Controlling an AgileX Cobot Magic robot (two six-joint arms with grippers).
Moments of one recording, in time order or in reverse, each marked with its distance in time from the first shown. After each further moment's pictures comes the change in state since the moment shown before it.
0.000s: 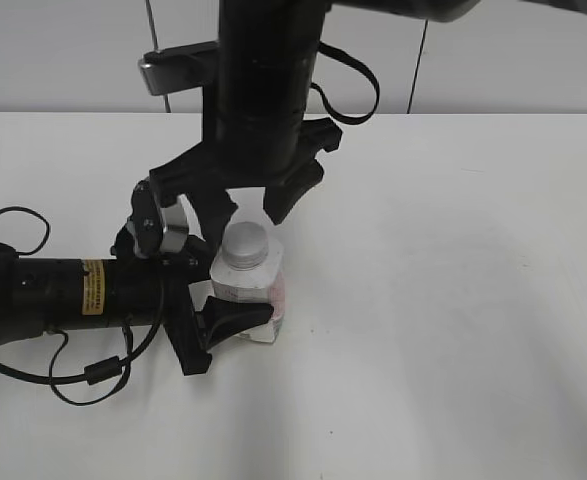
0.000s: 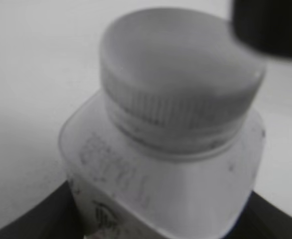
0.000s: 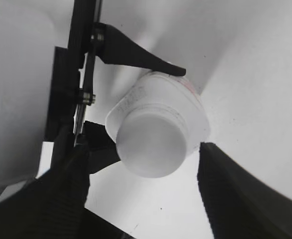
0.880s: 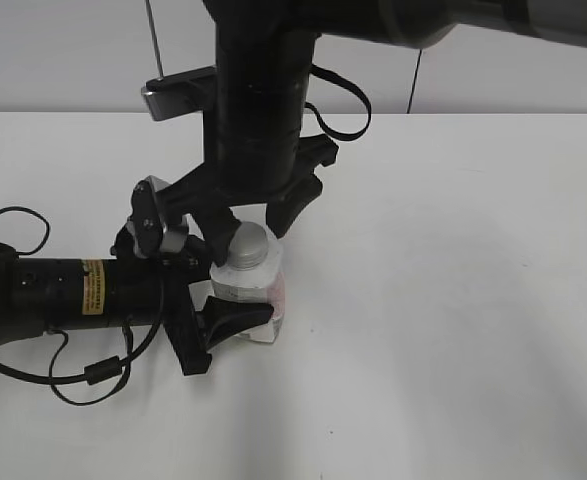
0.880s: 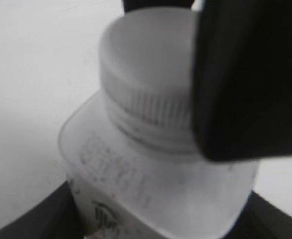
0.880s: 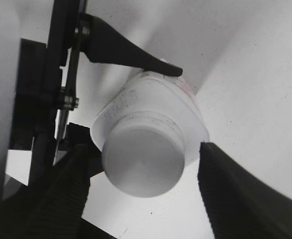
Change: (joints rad) left arm 0.000 0.000 0.000 -0.001 0.000 0.000; right arm 0.001 0.041 0.000 -0.007 0.000 -0.025
